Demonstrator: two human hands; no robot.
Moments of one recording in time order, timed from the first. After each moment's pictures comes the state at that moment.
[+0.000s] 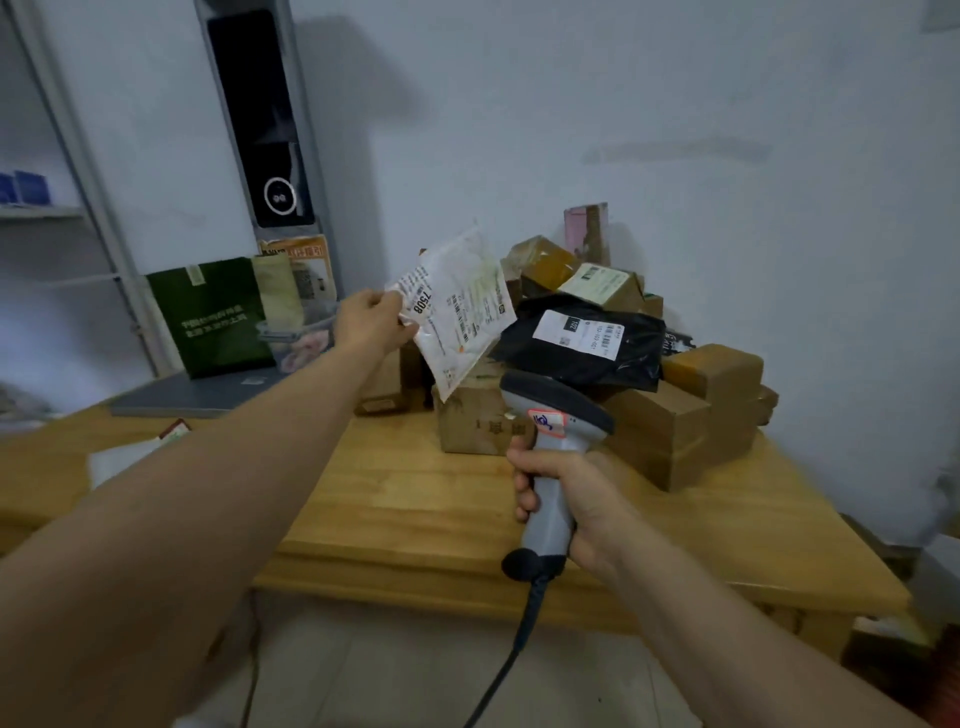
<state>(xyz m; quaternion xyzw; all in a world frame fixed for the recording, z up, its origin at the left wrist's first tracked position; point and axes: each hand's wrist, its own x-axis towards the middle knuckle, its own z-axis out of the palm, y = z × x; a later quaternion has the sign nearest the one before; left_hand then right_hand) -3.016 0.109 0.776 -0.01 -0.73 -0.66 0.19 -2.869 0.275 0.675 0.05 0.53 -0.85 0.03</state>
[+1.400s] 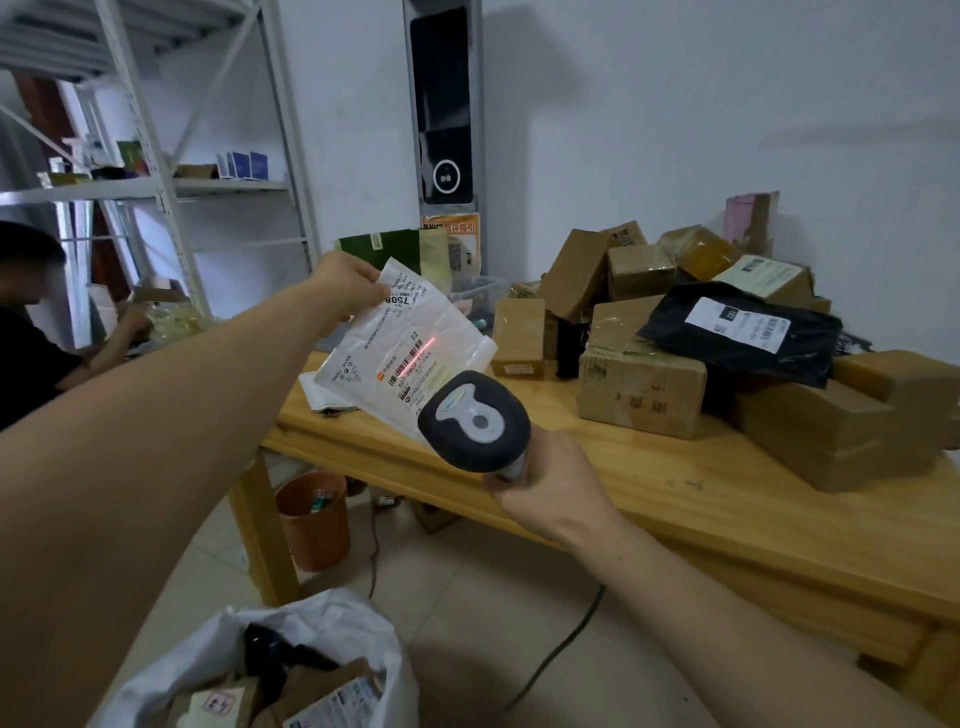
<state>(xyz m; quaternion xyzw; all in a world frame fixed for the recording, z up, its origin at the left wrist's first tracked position) -2.901 -0.082 0.812 0.10 -0.87 -0.44 0.19 -2.820 0.128 0.679 -0.19 0.91 -0.36 -0.11</state>
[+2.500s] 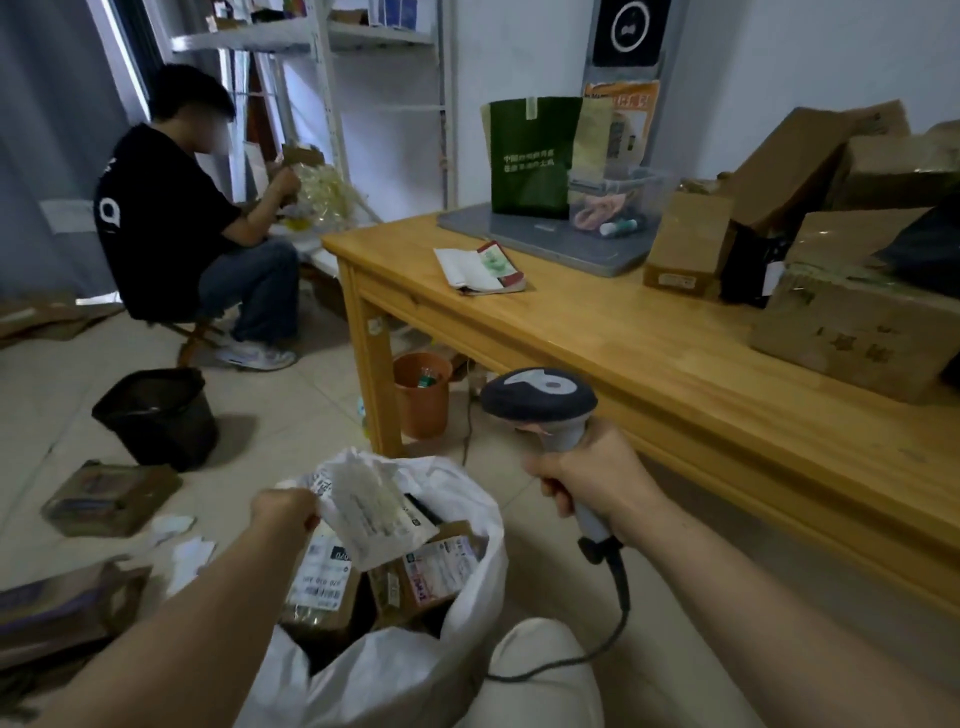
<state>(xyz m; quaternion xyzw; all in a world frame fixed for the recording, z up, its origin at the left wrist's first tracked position) -2.748 -0.252 0.480 0.56 -0.62 -0.54 0.10 -2.810 0.039 0.602 -0.09 0.82 -0.53 0.17</state>
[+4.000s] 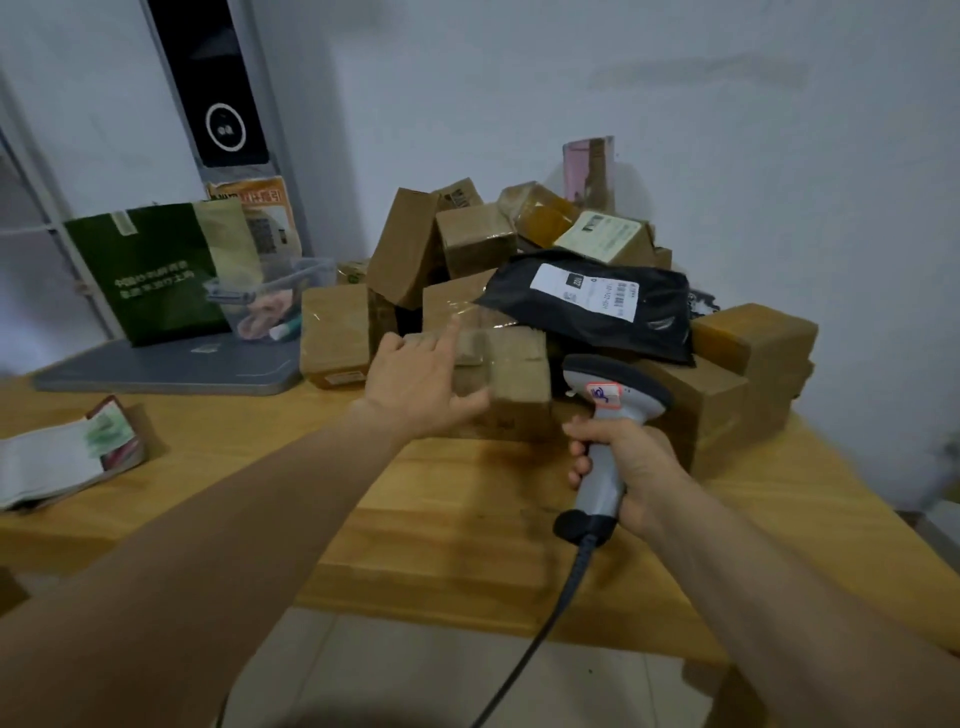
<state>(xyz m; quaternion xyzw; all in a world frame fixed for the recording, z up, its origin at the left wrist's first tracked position) -3.055 0.155 0.678 -0.22 -0.94 0.05 0.24 -2.945 0.335 0.645 0.20 0.51 -0.84 -0.03</state>
